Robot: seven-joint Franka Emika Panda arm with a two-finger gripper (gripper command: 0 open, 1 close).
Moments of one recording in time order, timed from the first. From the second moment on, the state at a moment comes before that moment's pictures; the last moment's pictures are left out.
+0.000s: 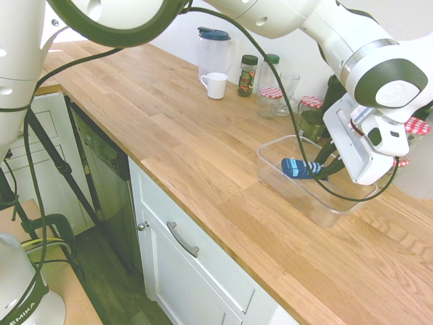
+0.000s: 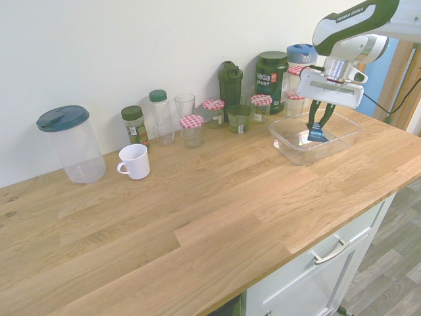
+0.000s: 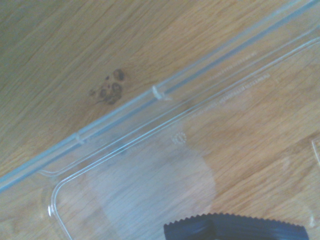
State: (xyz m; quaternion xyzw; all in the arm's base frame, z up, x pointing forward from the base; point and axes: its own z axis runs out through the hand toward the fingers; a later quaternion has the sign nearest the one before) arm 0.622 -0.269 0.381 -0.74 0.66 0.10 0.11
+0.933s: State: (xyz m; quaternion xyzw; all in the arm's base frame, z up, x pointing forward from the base) arm 0.628 -0.272 0.392 -0.74 0.66 0.09 0.11
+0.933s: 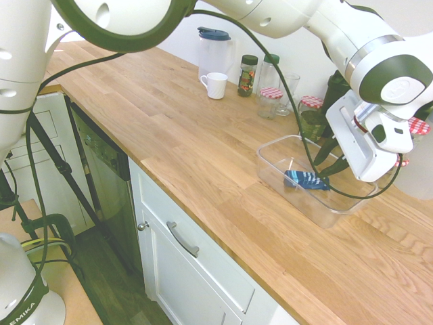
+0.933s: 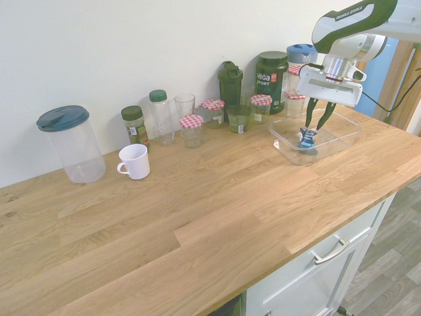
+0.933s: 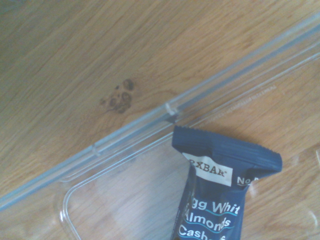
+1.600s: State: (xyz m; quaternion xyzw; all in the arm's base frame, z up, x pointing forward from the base) arm 0.567 -0.255 0.506 -0.81 0.58 0.02 0.11
